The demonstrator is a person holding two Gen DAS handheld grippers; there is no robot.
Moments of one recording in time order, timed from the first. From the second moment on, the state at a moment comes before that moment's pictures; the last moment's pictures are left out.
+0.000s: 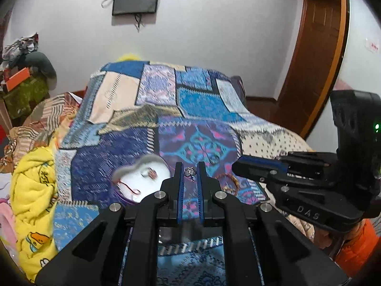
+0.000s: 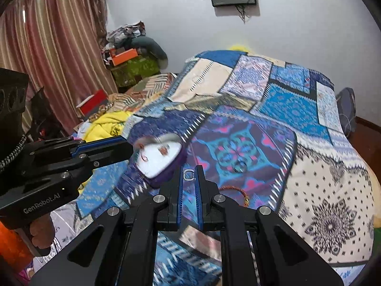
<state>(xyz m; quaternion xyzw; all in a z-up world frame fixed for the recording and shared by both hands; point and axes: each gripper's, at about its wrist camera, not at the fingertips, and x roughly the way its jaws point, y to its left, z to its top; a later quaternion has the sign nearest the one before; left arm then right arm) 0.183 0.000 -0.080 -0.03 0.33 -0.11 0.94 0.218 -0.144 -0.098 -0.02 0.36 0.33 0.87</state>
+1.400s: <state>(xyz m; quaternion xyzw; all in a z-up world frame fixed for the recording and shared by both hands) 0.239 0.063 -0.146 -0.07 0.39 -0.08 0.91 0.251 -0.054 -0.152 -0.08 0.40 0.39 0.82</state>
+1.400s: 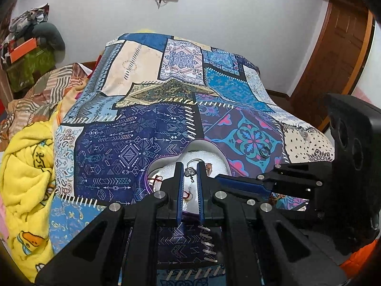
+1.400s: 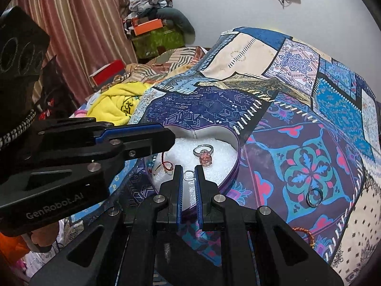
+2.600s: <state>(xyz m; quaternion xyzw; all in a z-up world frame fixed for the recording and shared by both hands) 0.202 0.040 -0.100 -0.04 0.37 -0.05 0.93 0.243 -0.130 -0.101 -0.03 0.37 0.30 0.88</state>
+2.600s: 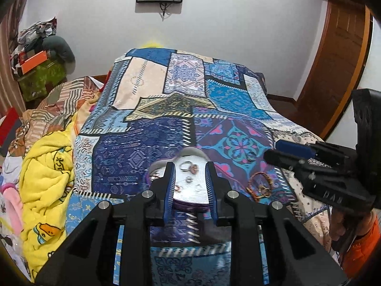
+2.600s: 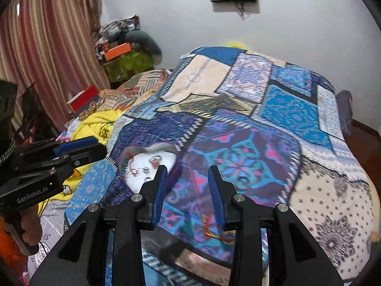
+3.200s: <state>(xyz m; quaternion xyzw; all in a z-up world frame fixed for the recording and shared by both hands) 0.213 -0.045 -0.135 -0.01 0.42 -0.13 0.90 0.247 -0.224 -0.112 -0.01 0.40 0.21 0.89</state>
